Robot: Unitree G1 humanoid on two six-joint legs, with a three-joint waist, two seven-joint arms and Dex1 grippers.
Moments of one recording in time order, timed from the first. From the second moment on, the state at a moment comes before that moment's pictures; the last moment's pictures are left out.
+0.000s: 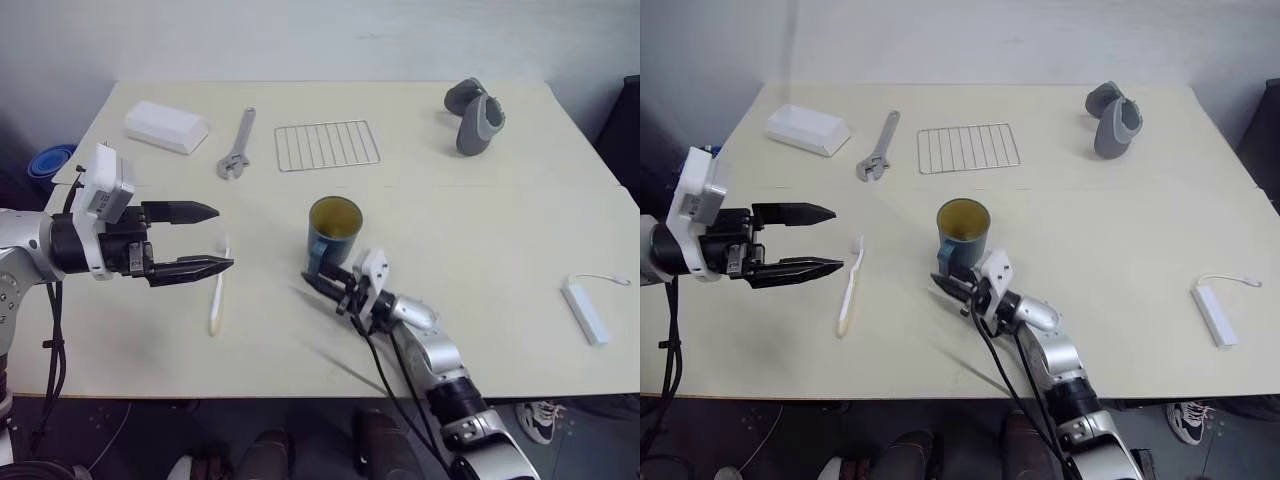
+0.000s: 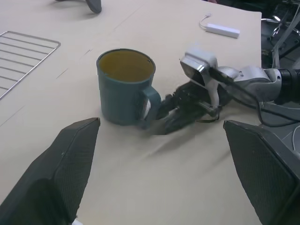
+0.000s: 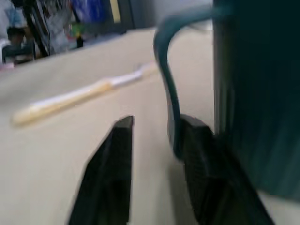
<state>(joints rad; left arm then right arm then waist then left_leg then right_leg) -0.44 1.01 0.31 -0.29 -0.74 0.80 -1.09 -0.36 -0.13 0.20 0.22 0.26 -0.05 0.84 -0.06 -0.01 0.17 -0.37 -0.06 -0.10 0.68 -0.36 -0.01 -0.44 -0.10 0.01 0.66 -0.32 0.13</state>
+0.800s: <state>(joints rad) -0.36 0.59 0.48 -0.51 -0.80 1.54 -0.29 -0.10 -0.93 -0.44 -0.72 0.98 0.71 0.90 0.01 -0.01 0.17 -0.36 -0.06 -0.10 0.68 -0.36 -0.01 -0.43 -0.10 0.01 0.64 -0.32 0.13</state>
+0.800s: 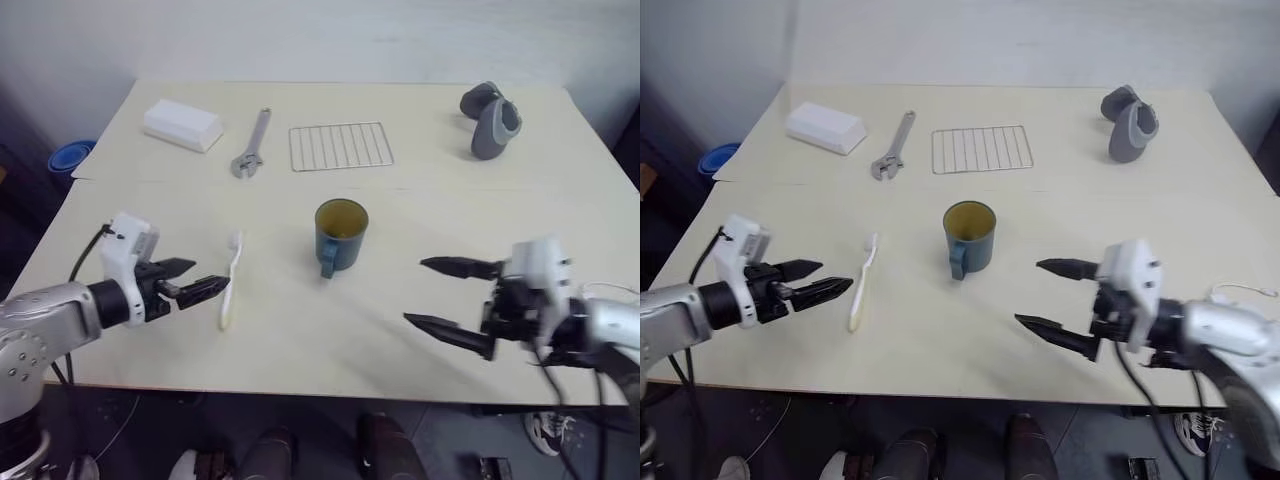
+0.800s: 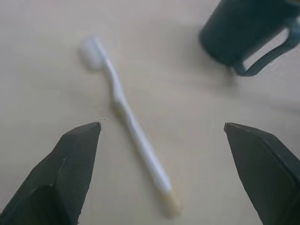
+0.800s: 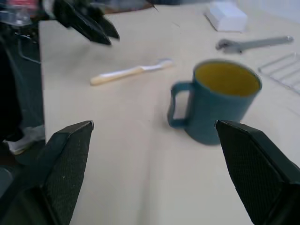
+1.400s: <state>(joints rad) -0.62 0.45 0.26 -0.20 -0.75 1.61 0.09 -0.15 -1.04 -0.48 -0.68 1.00 0.74 0.87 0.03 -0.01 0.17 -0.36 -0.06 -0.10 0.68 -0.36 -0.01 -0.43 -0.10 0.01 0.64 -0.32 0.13</state>
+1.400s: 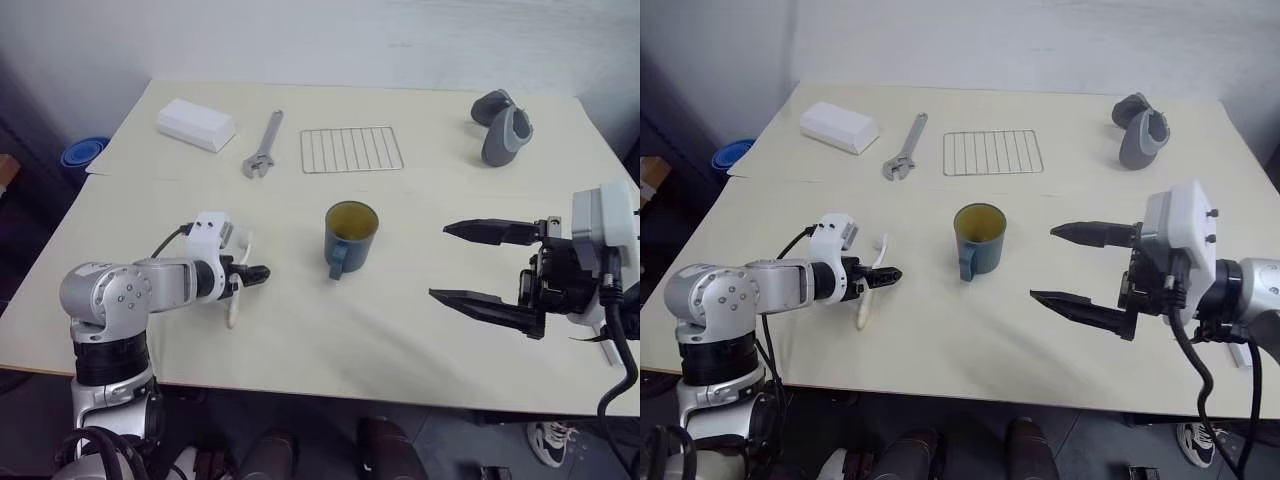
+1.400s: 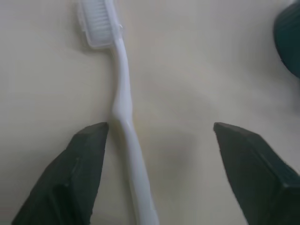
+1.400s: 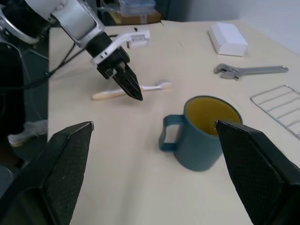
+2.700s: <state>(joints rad) -1.03 0.26 0.01 0.17 -0.53 0.70 -0.56 0.07 -1.00 -0.70 -0.78 1.03 0.77 0.66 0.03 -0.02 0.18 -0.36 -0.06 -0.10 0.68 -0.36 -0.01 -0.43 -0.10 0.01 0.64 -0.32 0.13</state>
